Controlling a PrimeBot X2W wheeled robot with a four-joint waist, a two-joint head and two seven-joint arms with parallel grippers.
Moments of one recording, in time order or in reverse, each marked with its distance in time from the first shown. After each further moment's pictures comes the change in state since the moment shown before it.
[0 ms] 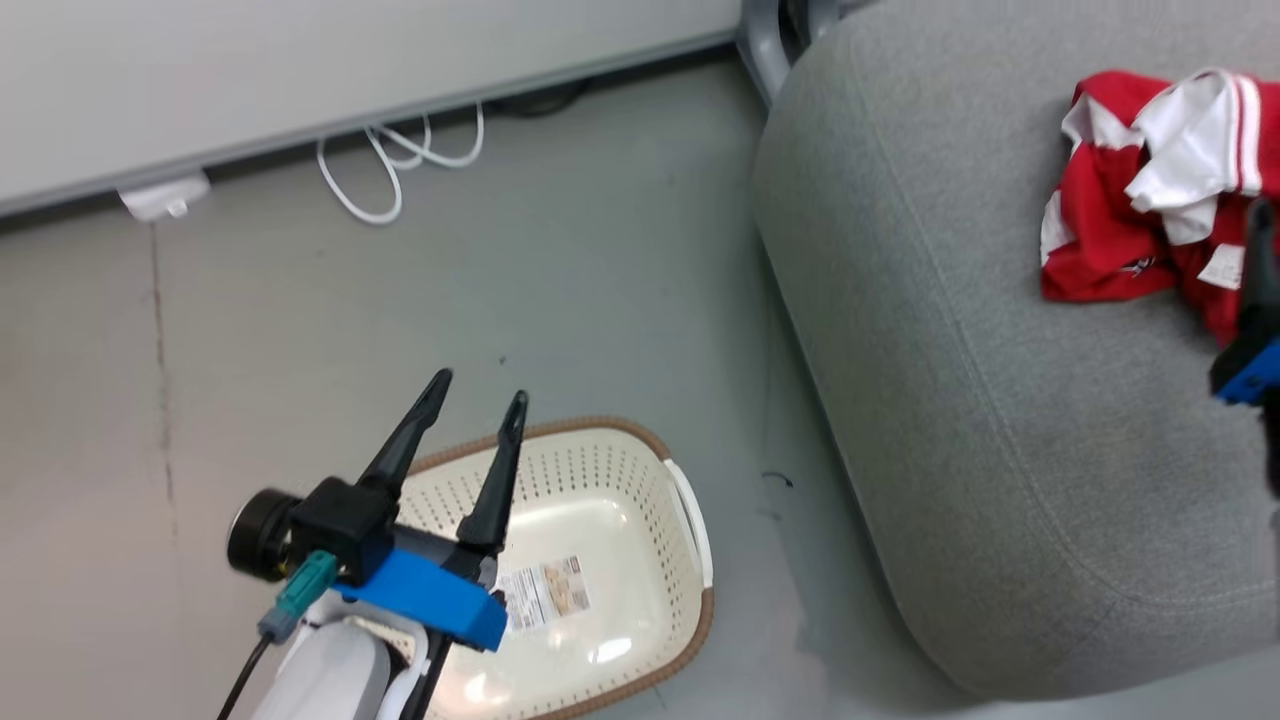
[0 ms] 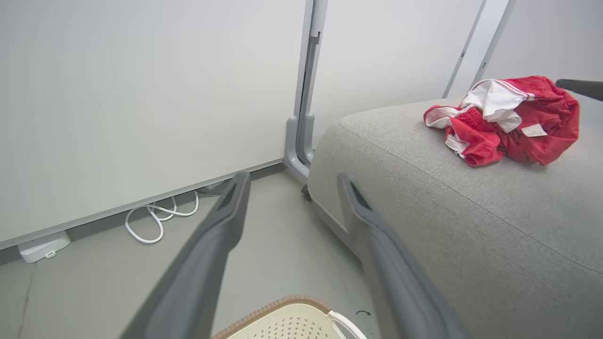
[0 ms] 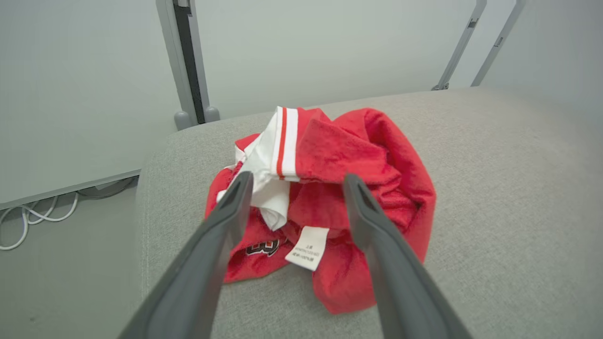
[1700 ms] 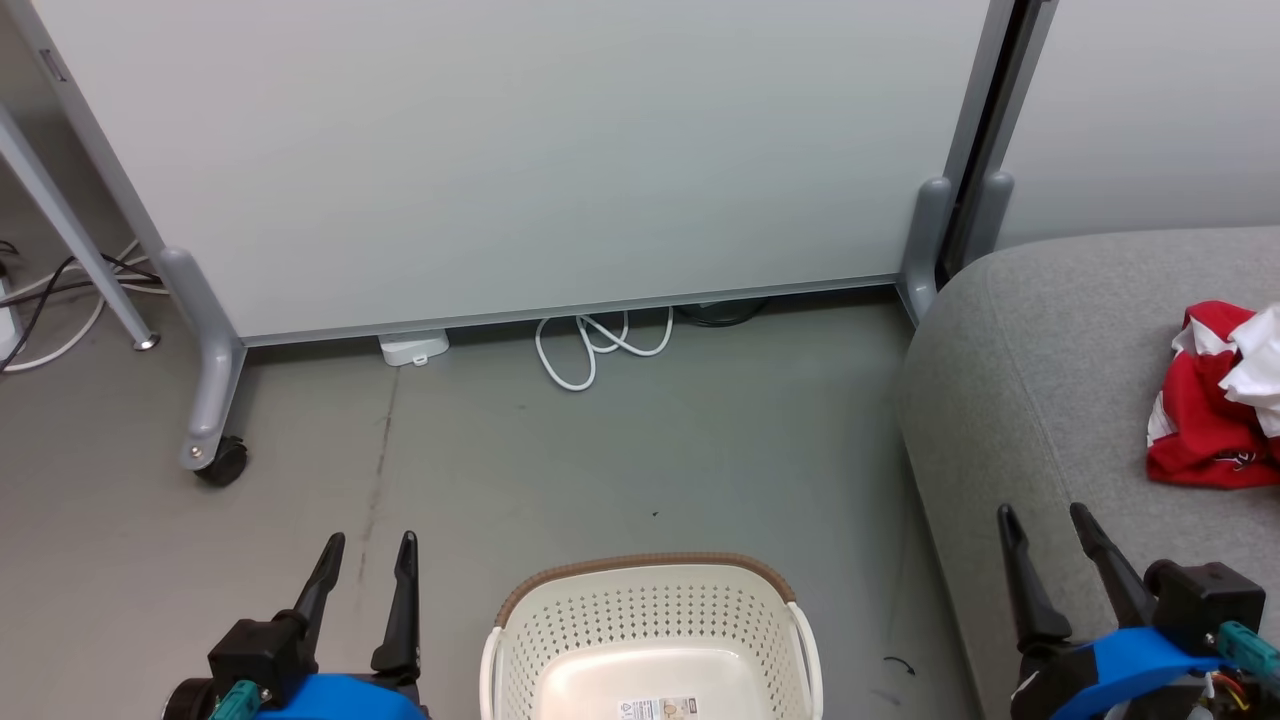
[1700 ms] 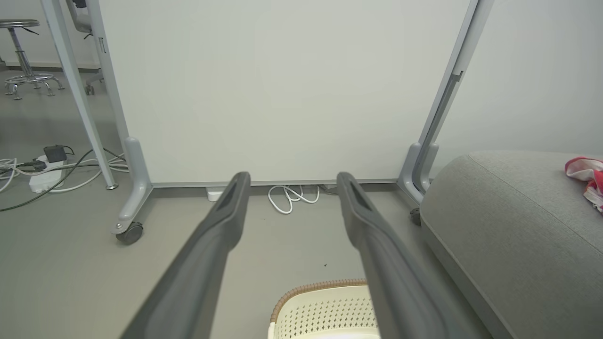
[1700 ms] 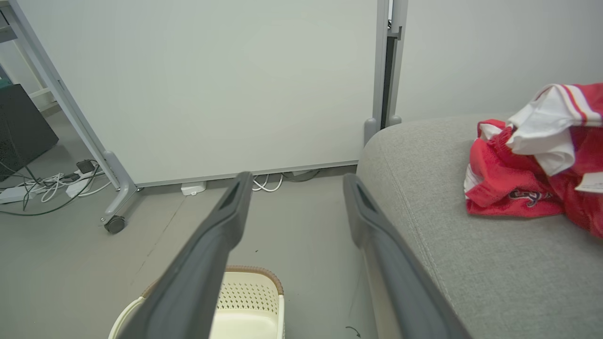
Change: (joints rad) left arm 0.250 -0.100 0.294 0.100 0.061 -0.028 0.000; right arm 0.771 0.256 0.245 -0.760 0.161 0.000 0.105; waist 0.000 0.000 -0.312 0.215
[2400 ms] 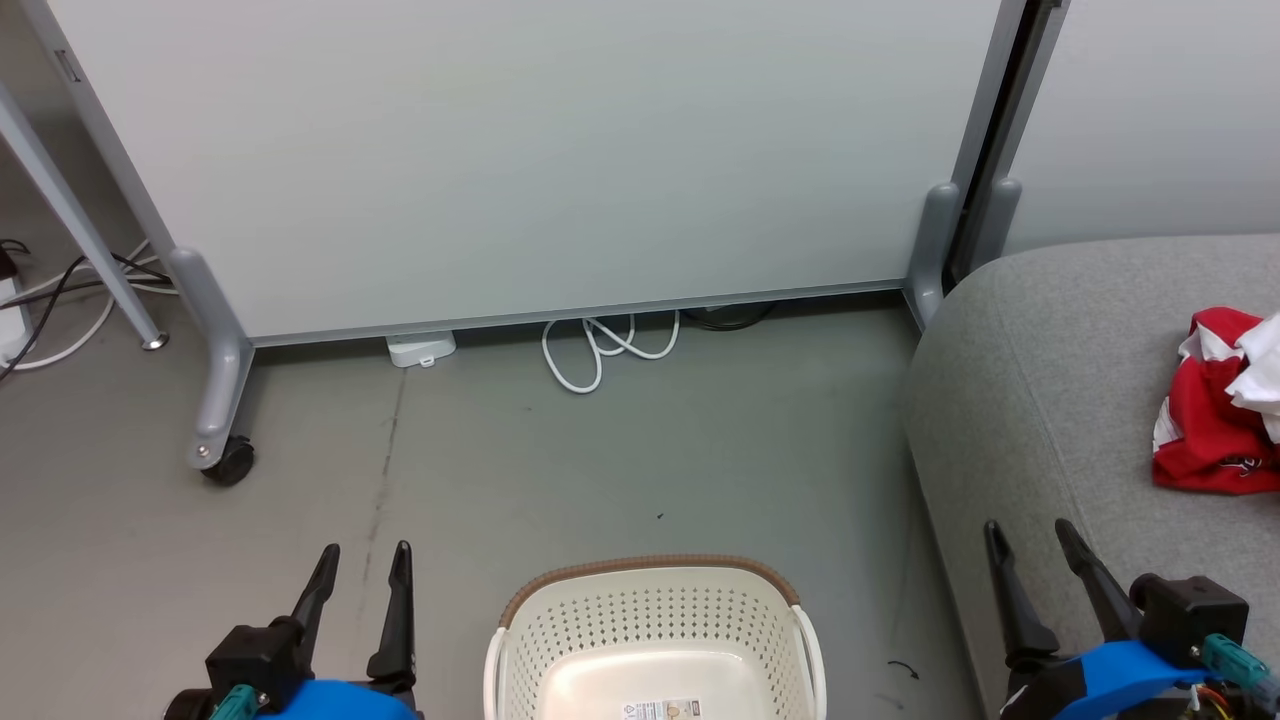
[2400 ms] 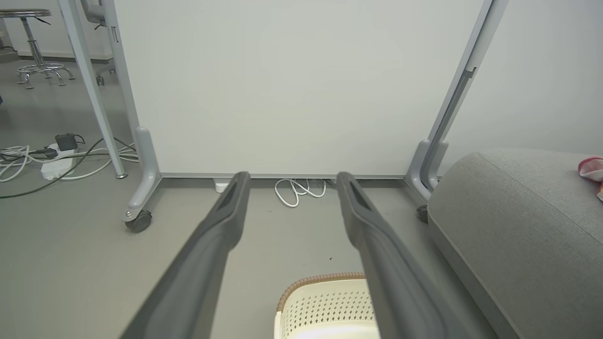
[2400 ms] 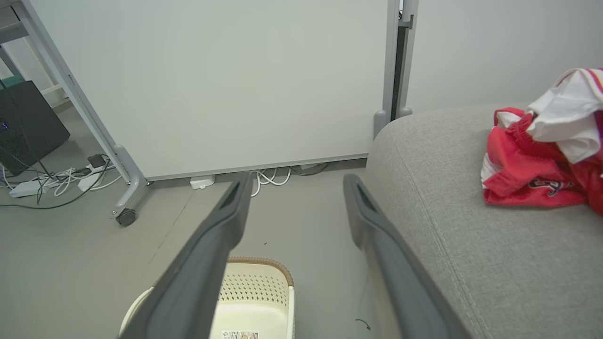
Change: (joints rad) left arm 0.000 -0.007 0.024 0.039 0.001 -0.008 0.000; right arm 0.012 0.001 0.025 0.032 0.014 0.000 -0.021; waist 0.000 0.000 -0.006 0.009
